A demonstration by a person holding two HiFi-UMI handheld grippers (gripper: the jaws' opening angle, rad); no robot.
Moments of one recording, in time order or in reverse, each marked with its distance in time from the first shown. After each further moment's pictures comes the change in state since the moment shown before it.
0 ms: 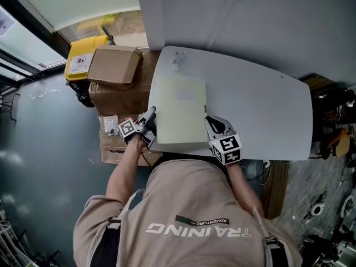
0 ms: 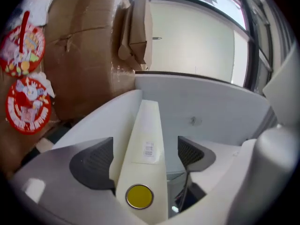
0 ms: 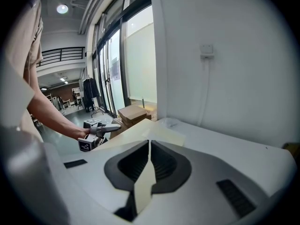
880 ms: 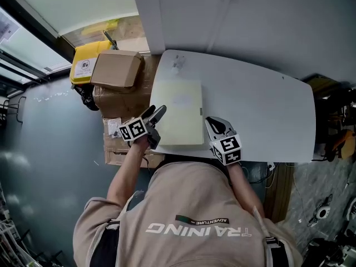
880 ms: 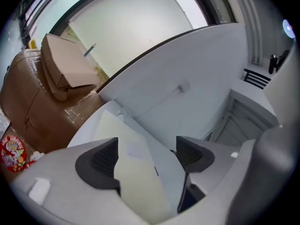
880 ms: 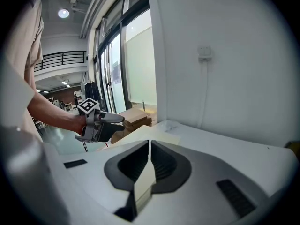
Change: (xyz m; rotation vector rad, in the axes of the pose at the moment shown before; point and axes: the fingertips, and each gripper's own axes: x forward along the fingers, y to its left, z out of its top) left arm 0.028 -0.095 -0.020 0.675 0.096 0.153; right arm -0.008 -0.008 0.005 0.010 -0.038 0.020
